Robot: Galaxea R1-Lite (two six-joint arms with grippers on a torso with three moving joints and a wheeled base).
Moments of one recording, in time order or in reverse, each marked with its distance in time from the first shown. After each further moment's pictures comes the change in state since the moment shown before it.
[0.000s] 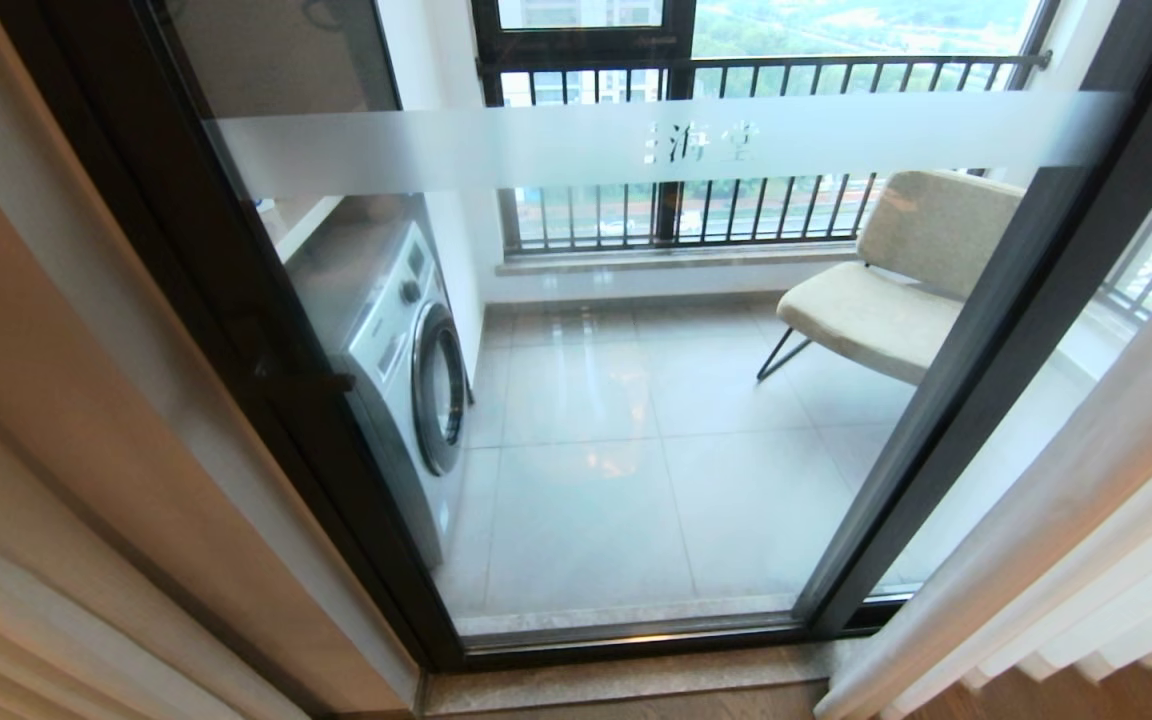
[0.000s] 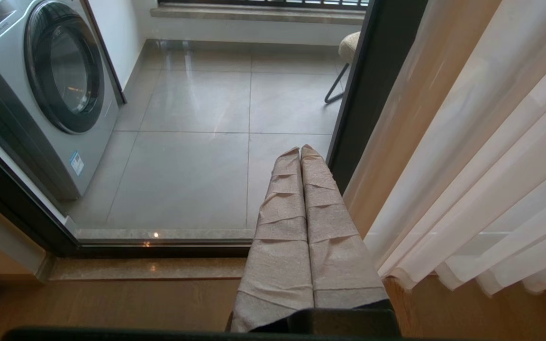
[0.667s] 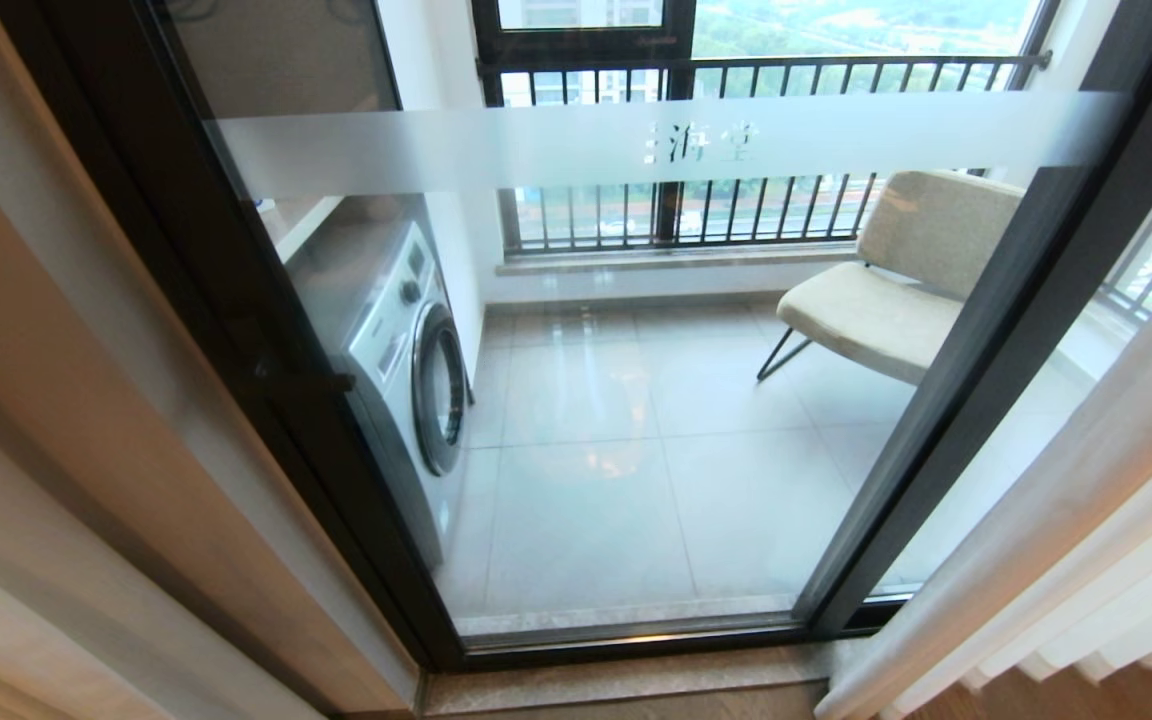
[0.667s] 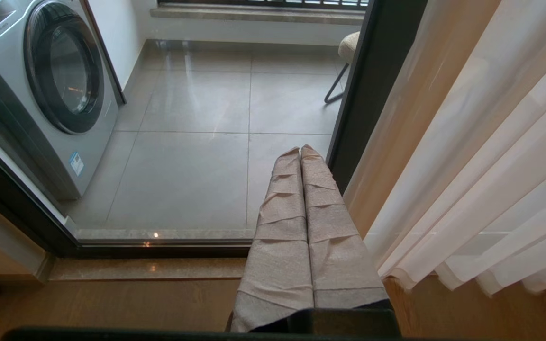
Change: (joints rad) left arm -0.015 -0.133 0.137 0.003 0.000 0.000; right arm 0.000 0.000 0.000 0.000 0.000 0.000
